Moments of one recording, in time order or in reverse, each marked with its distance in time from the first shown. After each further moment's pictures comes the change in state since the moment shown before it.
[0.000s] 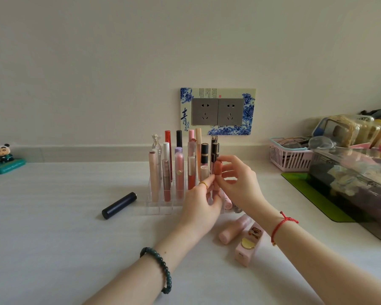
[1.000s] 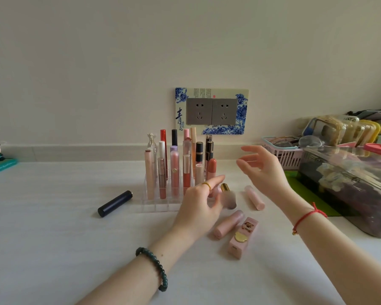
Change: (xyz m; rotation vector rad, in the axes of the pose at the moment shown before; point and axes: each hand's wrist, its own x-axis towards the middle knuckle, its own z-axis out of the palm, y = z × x) left_hand -0.015 0.016 -0.006 0.110 -0.040 0.230; right_hand 0.006 0.002 -0.056 -0.032 0.077 0.098
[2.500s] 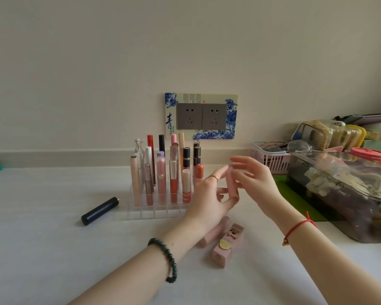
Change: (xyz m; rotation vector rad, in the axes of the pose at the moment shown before) left_hand 0.030 0.025 0.030 -0.141 -0.116 -0.086; right_hand -0.010 0.002 -0.011 0.244 -0.065 0.135
